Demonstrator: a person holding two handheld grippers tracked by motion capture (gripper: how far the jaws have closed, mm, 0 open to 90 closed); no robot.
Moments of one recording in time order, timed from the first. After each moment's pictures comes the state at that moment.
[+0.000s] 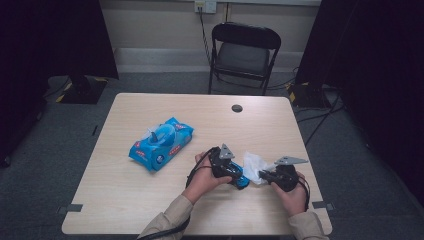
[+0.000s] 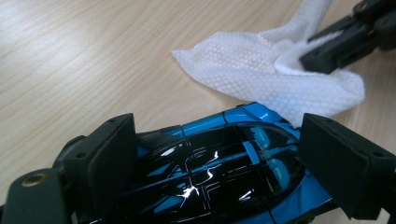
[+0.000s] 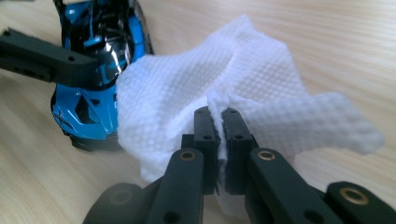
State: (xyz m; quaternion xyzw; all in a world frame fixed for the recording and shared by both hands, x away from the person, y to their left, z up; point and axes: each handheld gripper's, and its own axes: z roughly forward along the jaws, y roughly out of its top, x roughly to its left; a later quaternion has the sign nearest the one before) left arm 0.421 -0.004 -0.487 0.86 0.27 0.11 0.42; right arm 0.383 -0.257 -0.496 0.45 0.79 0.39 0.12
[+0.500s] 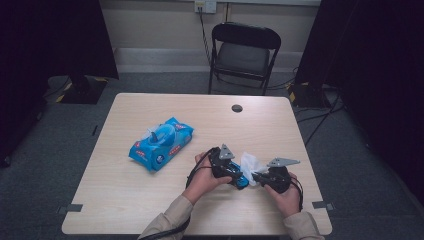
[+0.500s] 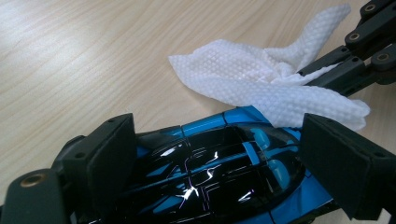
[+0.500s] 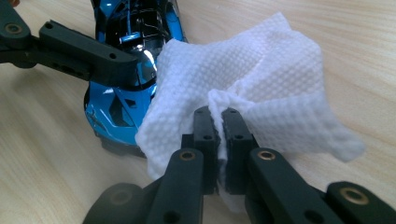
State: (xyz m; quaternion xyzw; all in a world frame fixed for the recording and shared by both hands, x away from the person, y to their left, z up) left arm 0.420 -0.004 -0.487 0.86 0.27 0.11 0.42; right arm 0.383 -0.239 -0.502 0.42 0.81 0.41 0.10
